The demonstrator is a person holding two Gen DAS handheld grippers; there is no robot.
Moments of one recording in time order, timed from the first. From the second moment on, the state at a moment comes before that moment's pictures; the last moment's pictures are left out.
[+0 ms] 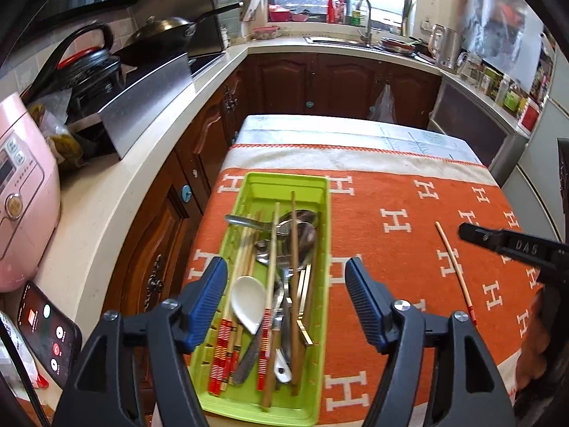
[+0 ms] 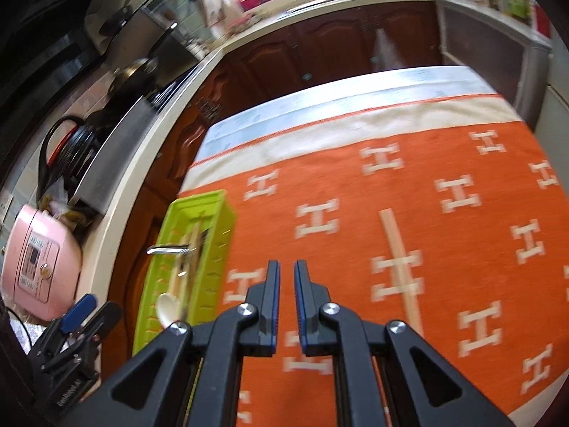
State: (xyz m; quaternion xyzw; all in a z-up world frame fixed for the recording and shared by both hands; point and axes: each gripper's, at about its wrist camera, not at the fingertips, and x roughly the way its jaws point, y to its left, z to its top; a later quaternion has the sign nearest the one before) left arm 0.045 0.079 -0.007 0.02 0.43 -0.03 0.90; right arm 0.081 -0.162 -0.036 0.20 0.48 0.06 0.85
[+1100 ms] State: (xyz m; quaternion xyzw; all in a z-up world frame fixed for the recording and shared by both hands) left arm 0.064 -0.027 -0.105 0.04 0.53 -0.12 0.84; right arm 0.035 -0.182 -0.119 0.01 0.50 0.06 0.86
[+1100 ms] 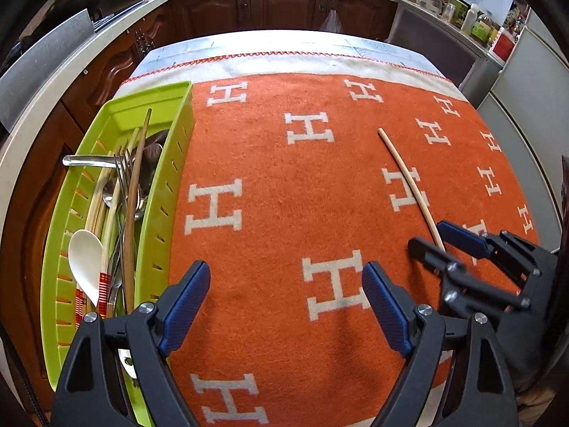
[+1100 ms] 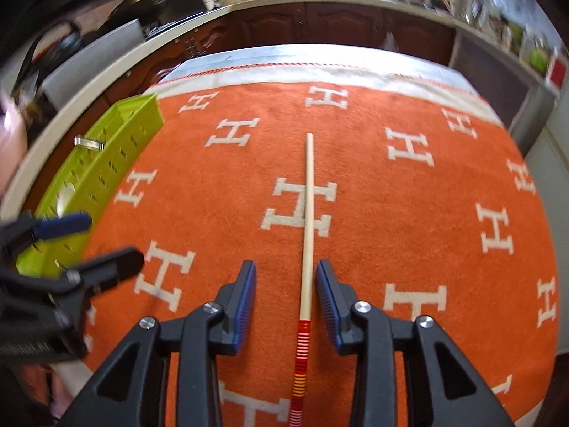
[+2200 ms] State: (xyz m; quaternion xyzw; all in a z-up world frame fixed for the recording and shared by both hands) left arm 0.039 0.079 0.003 0.04 0.40 -0.03 0.92; right arm 0.044 -0.117 -0.024 0.14 0.50 0.16 0.84
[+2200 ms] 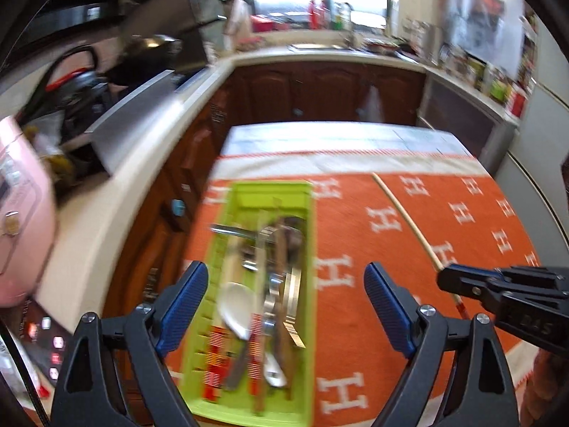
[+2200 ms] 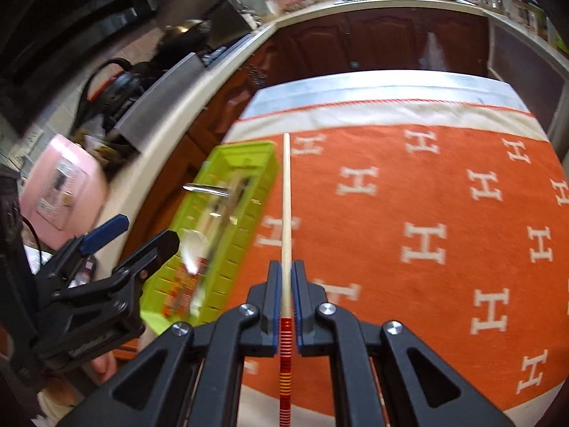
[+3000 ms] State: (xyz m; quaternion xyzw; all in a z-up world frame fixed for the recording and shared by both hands) left arm 0.056 0.176 -0.018 -0.02 0.41 0.10 0.91; right arm 0.110 -0.027 -0.046 0.25 0.57 0.17 0.77
